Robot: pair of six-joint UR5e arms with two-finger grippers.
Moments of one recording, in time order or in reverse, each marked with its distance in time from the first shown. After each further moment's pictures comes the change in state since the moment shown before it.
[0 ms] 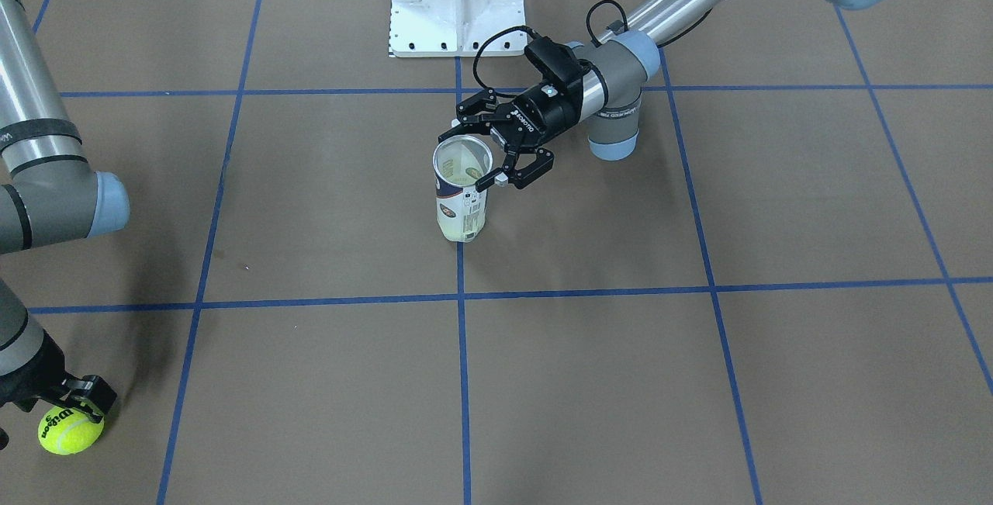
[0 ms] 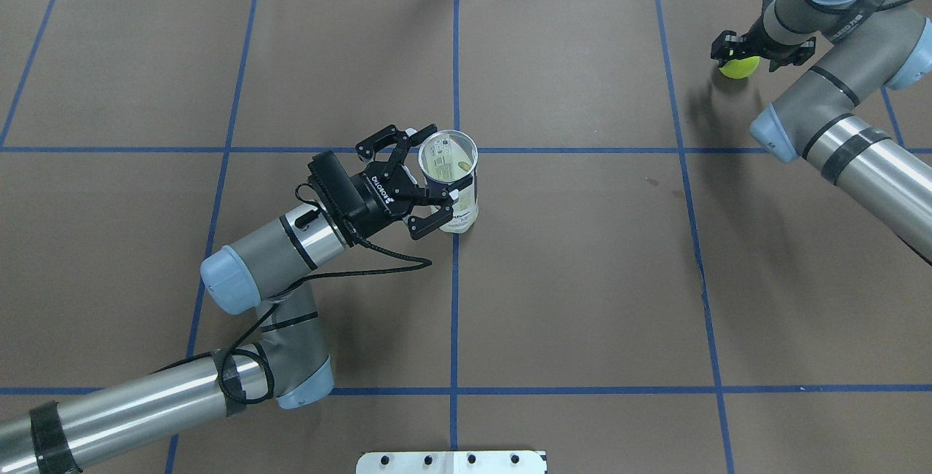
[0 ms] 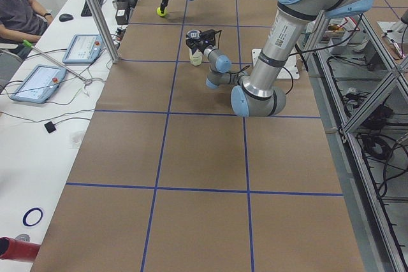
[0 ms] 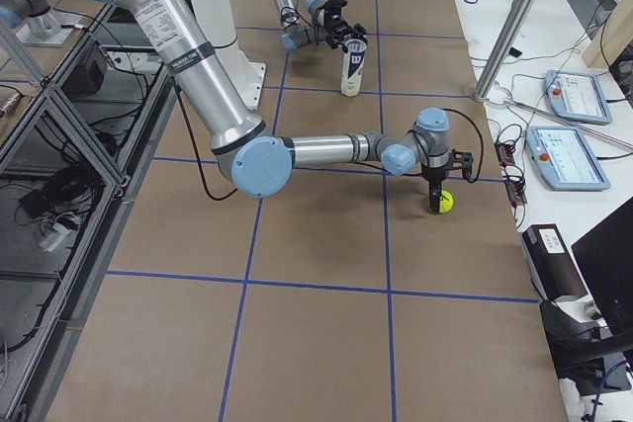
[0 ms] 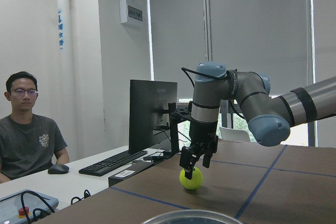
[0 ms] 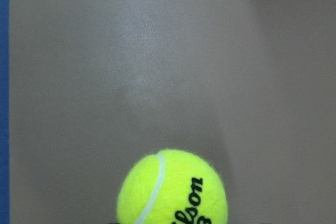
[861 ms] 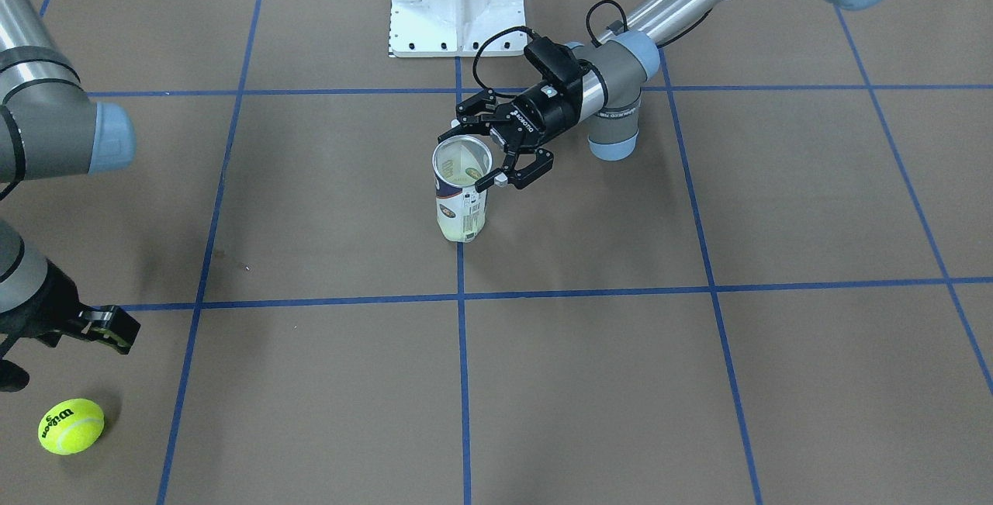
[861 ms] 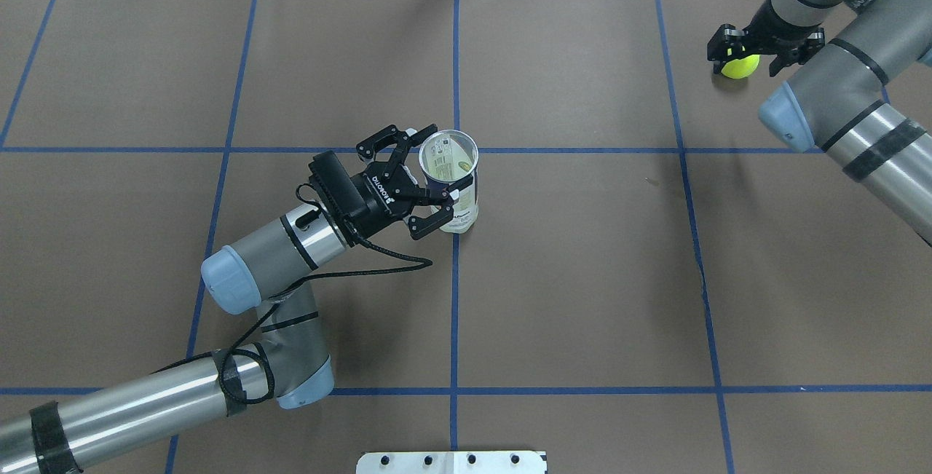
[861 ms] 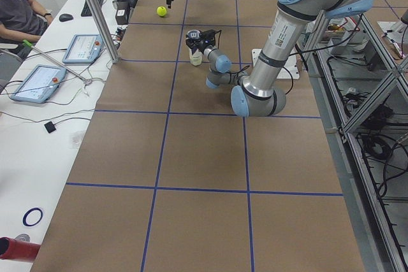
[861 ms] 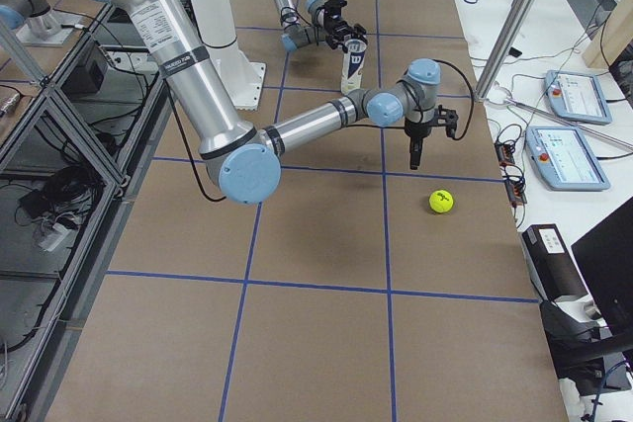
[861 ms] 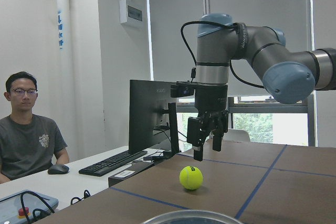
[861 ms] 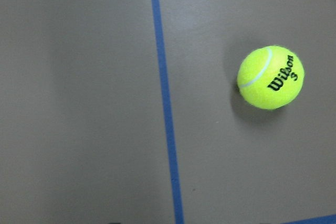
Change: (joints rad) left arm 0.000 -0.001 0.001 0.001 0.000 0.001; right arm 0.038 -0.057 0.281 -0.322 0.156 -0.148
